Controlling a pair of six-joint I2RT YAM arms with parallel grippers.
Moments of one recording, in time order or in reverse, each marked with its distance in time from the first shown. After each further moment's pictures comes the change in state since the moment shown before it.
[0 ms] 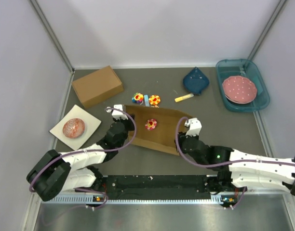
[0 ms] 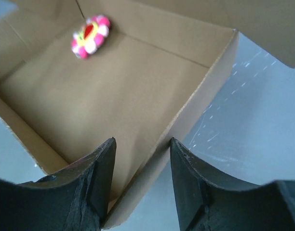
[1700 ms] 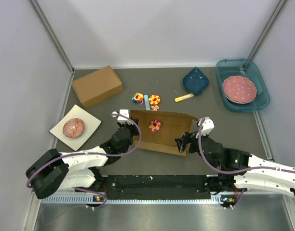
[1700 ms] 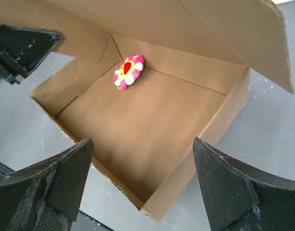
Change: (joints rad) left arm -0.161 -0.003 -0.009 -0.051 -0.144 0.018; right arm 0.029 -0.319 0.005 -0.075 0.040 -0.053
